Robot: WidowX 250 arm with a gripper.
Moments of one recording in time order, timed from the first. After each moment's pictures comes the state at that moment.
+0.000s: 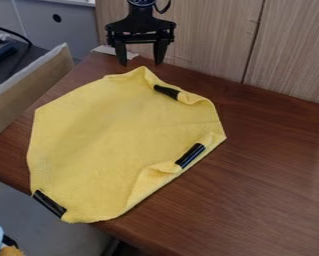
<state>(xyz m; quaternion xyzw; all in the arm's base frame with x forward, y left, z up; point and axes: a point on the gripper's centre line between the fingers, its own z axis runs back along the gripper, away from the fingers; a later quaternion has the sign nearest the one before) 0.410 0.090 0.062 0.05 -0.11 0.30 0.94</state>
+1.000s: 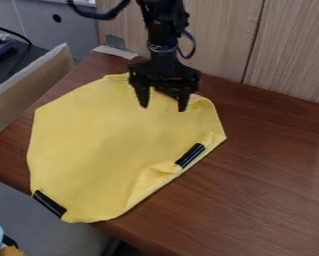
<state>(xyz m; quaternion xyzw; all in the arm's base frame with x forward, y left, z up) 0.361 0.014 0.034 0.01 -0.09 0.13 0.99</state>
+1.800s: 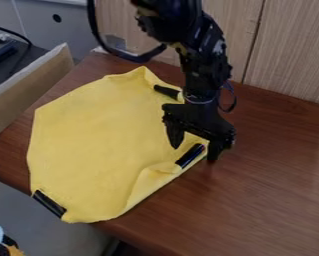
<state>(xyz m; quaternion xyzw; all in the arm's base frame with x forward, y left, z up) 0.324 -0.055 0.003 0.00 -0.08 -0.04 1.00</state>
